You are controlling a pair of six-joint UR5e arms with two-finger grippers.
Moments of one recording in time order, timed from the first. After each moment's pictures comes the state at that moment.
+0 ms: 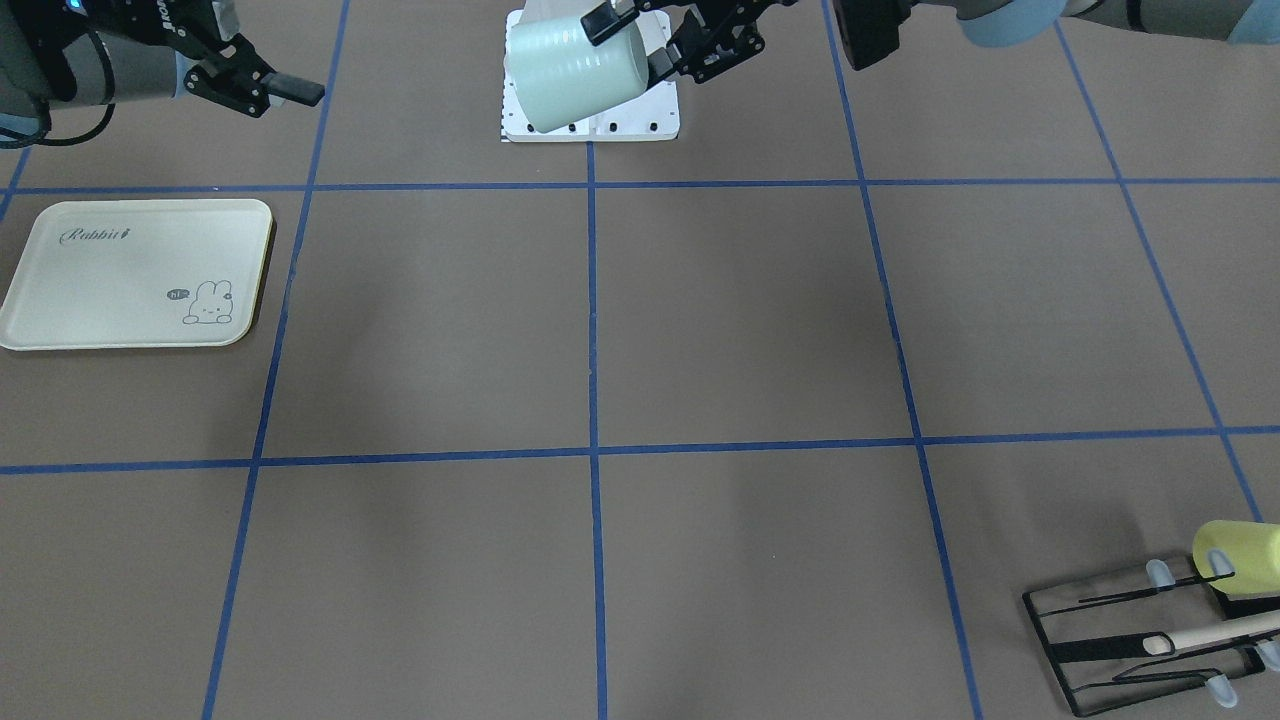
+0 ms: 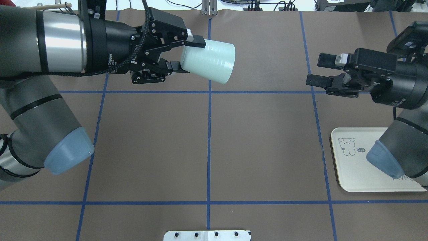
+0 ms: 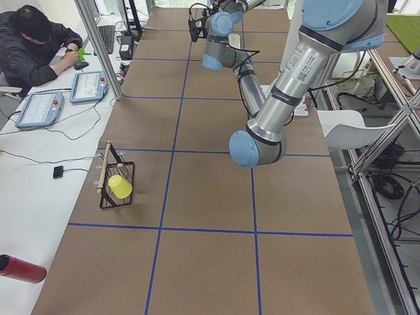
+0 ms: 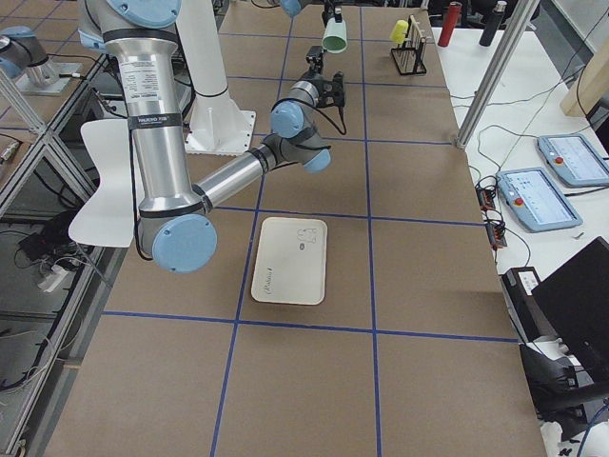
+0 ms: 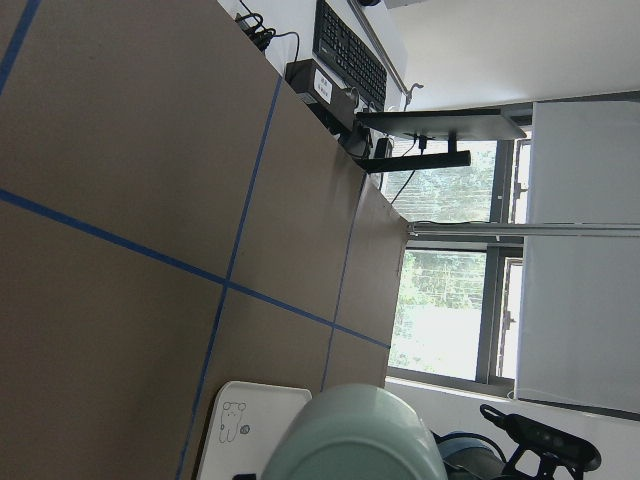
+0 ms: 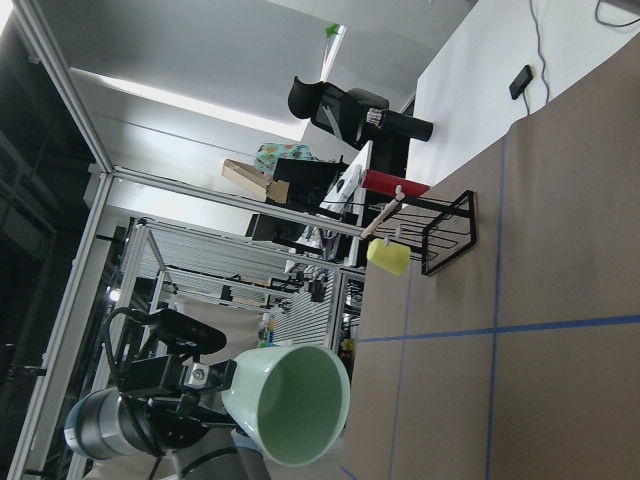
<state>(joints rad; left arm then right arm) -0.75 -2.17 -2.00 -2.44 -2.02 -1.97 0.79 -1.42 1.93 0.19 1.90 1.88</state>
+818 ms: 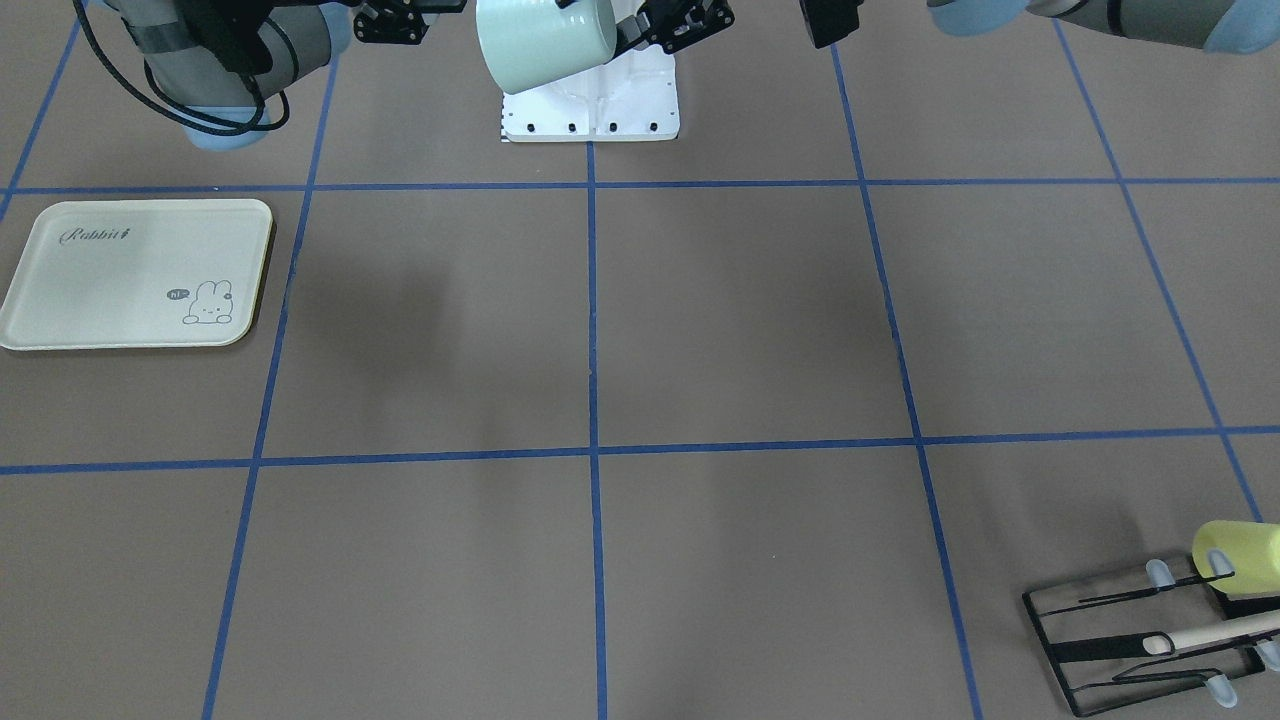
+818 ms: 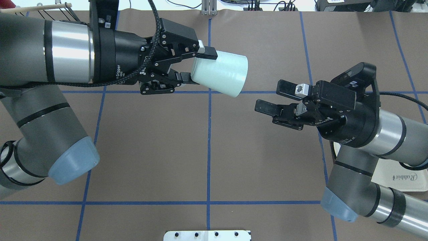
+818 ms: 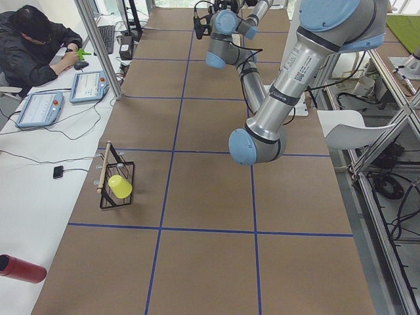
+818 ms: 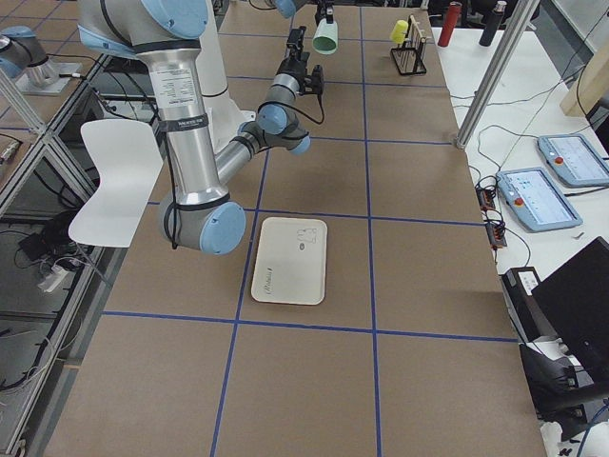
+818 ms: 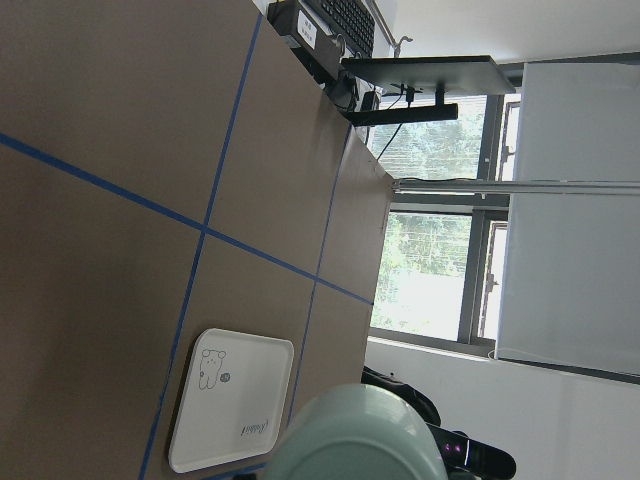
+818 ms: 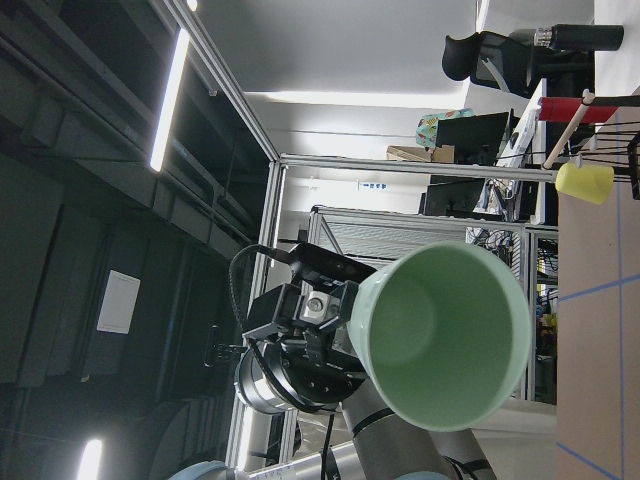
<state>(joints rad) -0.71 -2.18 -2.01 -2.44 -2.03 -1.97 0.52 -1.29 1.89 0.35 1.62 1.87</state>
